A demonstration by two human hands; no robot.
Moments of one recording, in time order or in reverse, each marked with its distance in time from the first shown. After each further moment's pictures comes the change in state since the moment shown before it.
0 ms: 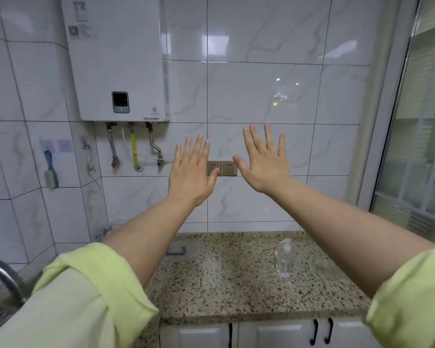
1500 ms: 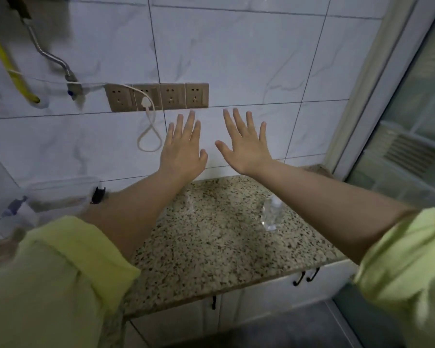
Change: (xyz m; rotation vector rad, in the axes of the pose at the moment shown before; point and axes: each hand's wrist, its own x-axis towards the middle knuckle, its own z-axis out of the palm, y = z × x) left_hand 0.073 0.017 0.304 -0.144 -0.324 0.139; right_hand 0.064 0.079 0.274 0.093 -0.343 0.147
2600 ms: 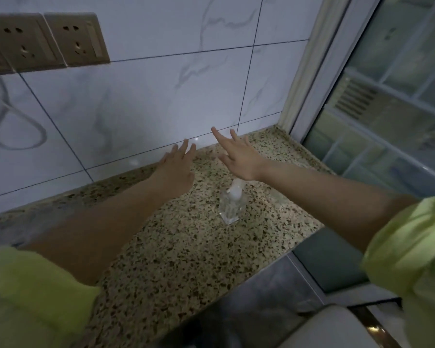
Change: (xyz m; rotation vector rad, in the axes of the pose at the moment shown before) left_hand 0.099 0.103 0.198 -0.272 -0.600 0.254; right_hand 0.037 0.203 0.110 0.181 -0.457 0.158
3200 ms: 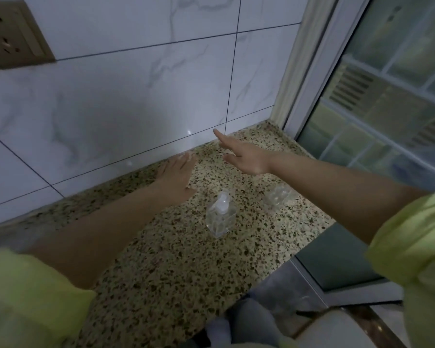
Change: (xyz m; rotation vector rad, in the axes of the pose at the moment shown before) left_hand 0.074 0.021 0.031 -0.063 -0.185 0.056; right_hand 0.036 0.088 -0.022 0.156 -0.189 0.049
